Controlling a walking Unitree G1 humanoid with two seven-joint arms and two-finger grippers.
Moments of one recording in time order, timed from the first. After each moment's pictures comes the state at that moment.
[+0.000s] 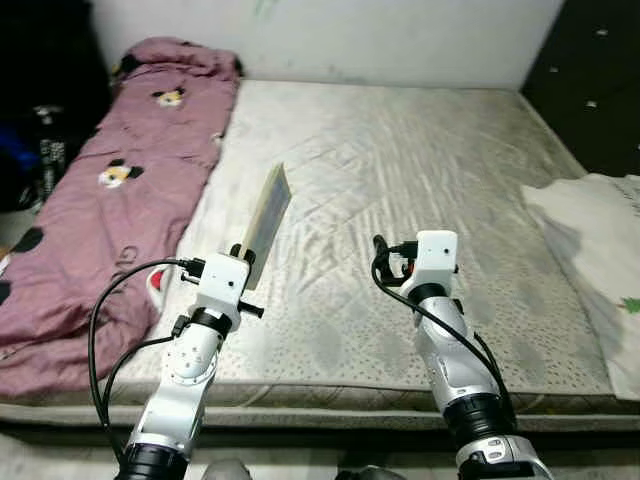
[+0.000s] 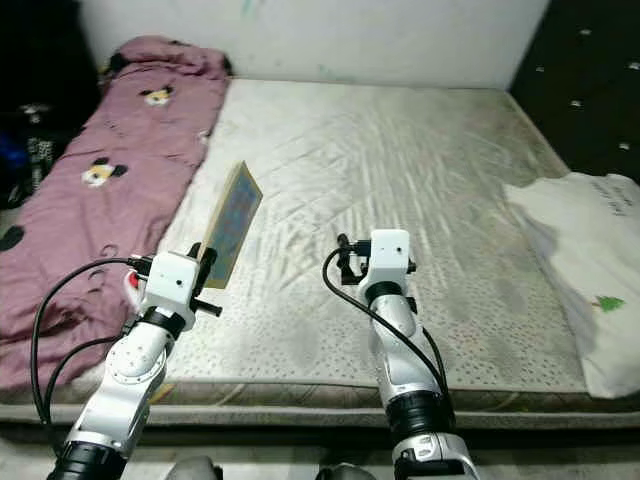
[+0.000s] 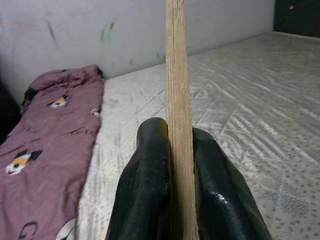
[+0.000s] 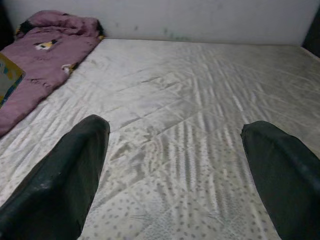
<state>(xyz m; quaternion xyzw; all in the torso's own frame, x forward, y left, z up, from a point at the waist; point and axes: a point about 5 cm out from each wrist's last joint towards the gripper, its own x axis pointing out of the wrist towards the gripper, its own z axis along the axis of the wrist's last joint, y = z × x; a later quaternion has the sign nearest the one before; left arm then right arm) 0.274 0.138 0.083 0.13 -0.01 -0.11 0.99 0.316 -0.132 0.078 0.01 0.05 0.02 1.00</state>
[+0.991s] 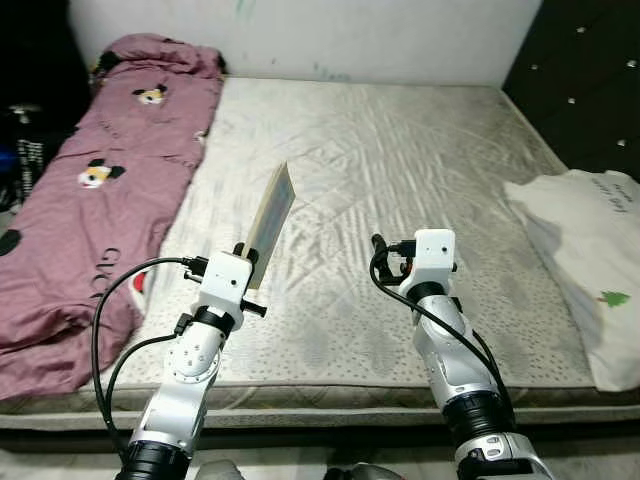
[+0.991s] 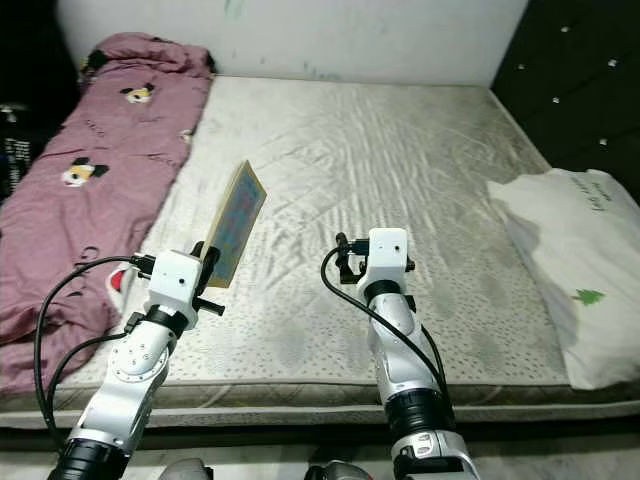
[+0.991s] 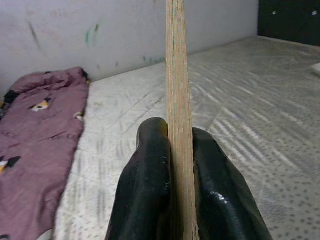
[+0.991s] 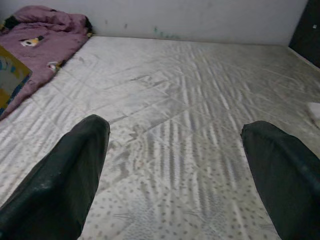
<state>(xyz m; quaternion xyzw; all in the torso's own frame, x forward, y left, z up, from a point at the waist) 0.274 0.132 0.083 0.12 -0.01 -0.12 0.99 0.317 -0.132 0.078 0.01 0.05 0.03 1.00</state>
